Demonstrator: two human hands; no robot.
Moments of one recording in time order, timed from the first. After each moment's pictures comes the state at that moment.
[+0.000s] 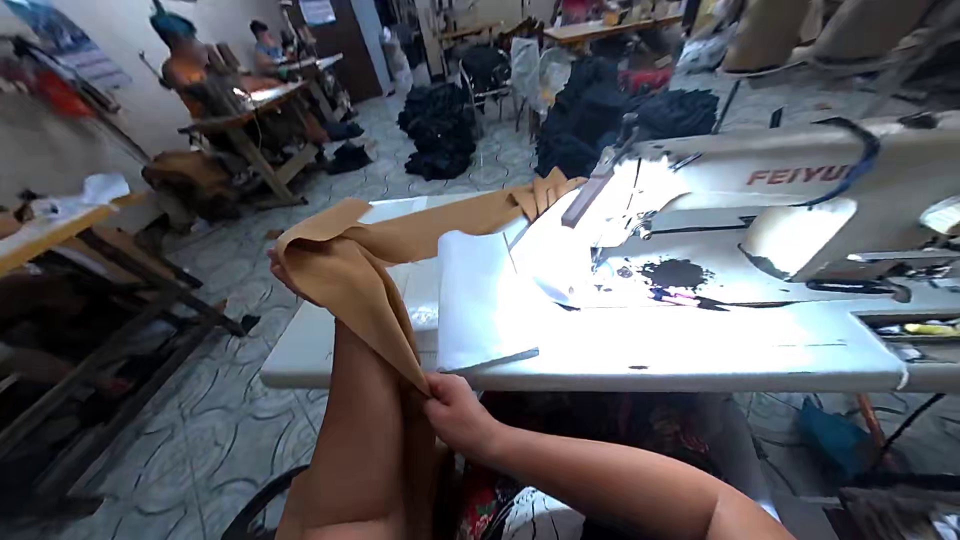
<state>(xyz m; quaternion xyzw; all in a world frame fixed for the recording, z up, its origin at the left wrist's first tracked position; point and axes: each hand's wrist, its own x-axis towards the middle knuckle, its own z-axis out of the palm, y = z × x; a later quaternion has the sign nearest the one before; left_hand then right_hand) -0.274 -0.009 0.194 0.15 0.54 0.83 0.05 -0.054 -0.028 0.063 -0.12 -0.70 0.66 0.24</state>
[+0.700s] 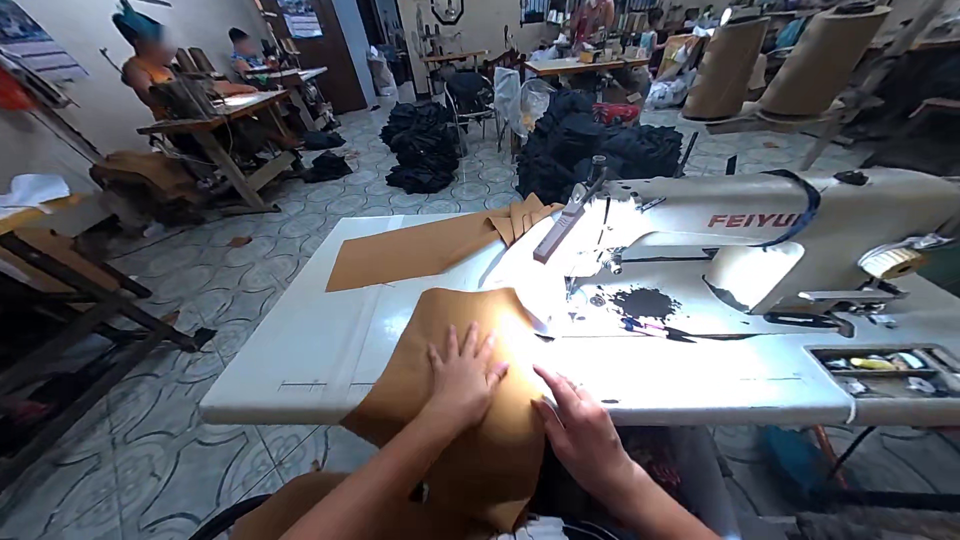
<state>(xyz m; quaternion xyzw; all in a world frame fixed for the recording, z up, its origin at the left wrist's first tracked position) -0.107 0.026 0.063 0.62 0.77 0.03 0.15 0.091 0.043 0.032 -0.29 -0.85 0.17 0.42</state>
